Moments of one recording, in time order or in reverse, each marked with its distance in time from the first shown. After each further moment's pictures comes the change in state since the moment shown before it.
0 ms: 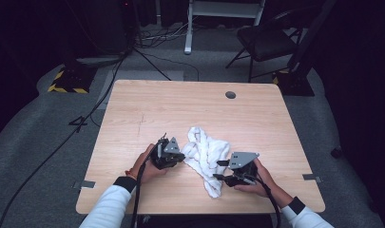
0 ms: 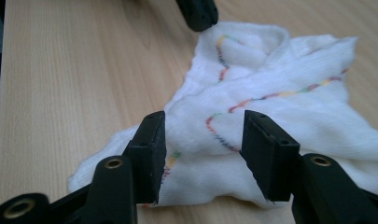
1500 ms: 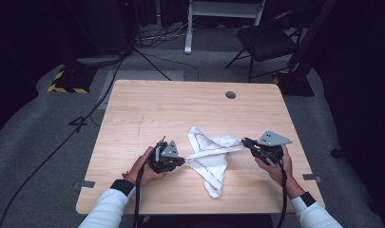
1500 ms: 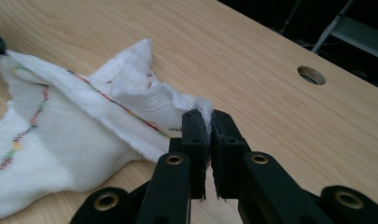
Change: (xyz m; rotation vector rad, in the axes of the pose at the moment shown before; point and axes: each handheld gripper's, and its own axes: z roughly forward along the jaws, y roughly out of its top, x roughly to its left) left arm -0.014 0.000 -0.010 -0.023 -0.060 0.032; right arm -0.065 -0.029 -0.055 -0.119 -0.410 0.207
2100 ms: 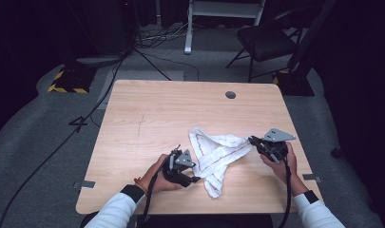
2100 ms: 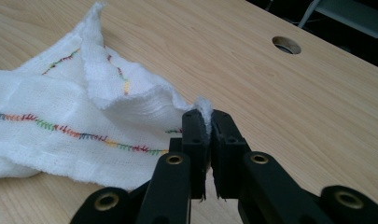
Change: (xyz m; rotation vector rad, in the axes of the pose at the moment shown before) left arm -0.021 0.015 0.023 -0.013 -0.079 -0.038; right arm -0.024 -0.016 0.005 0.062 -0.053 0.044
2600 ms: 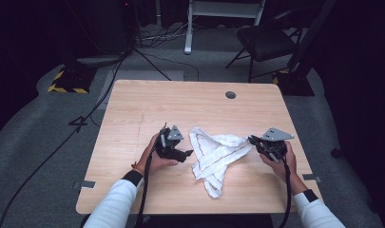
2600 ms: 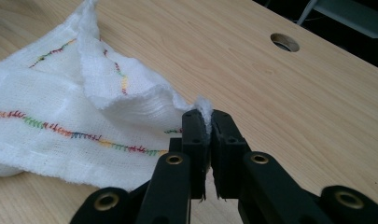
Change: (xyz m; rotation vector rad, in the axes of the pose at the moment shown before) left arm 0.064 0.012 -0.004 -0.051 0.247 -0.136; right arm -0.002 -0.001 0.006 0.015 -0.011 -0.020
